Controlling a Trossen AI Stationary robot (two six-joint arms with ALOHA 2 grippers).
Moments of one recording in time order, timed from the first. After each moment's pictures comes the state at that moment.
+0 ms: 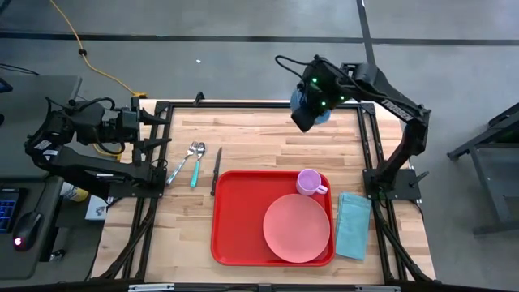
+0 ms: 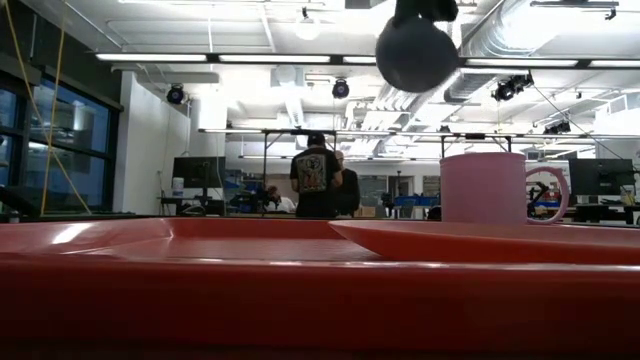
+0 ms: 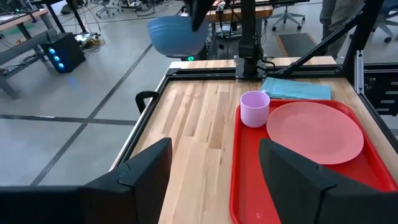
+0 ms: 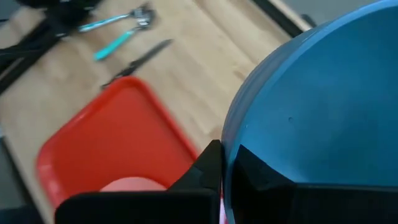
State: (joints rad) left arm 0.01 0.60 1.28 -1.00 -0.23 0.07; right arm -0.36 1.67 2.13 -1.45 -0.05 0.39
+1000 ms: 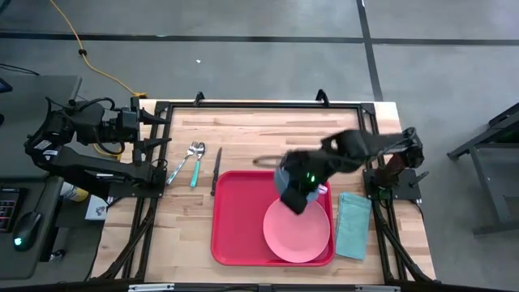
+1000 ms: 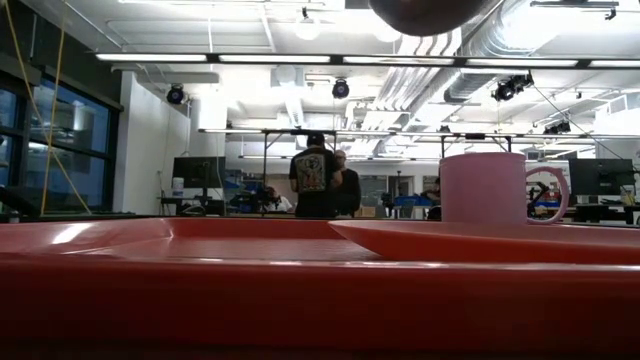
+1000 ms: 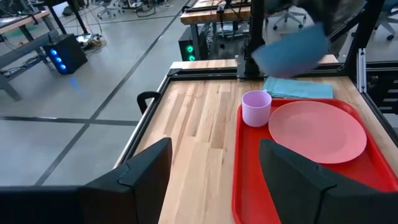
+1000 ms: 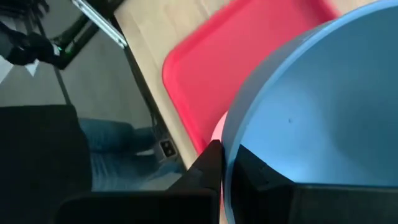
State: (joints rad) left arm 0.01 0.60 1.28 -1.00 -0.23 0.09; right arm 0.27 1.77 2.16 -1.35 -0.09 0.92
